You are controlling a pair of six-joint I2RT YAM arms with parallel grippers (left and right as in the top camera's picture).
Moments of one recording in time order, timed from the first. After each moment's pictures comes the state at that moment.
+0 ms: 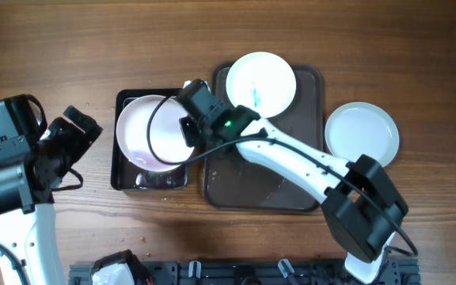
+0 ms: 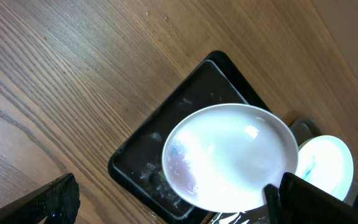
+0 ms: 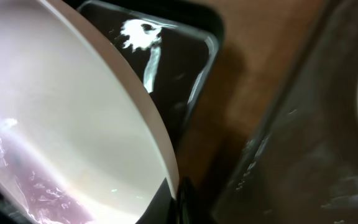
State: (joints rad) left arm 0.30 1.09 1.26 -1.18 0.07 -0.58; right arm 0.85 1.94 1.45 -0.48 0.07 0.44
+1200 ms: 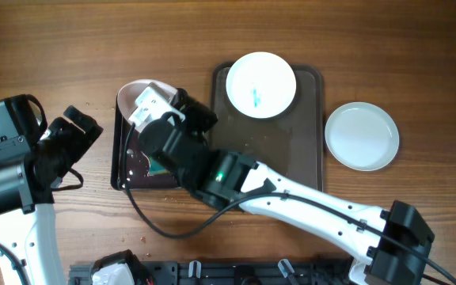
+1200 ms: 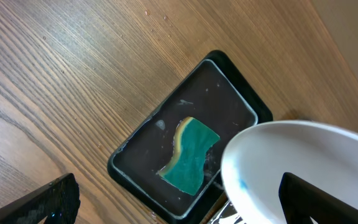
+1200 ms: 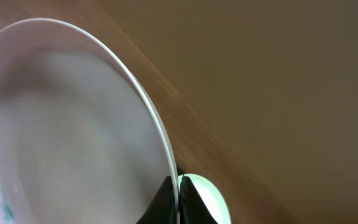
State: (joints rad) left arm 0.30 1.09 1.26 -1.18 0.08 -0.58; right arm 1.12 1.74 1.45 -0.26 0.82 -0.32
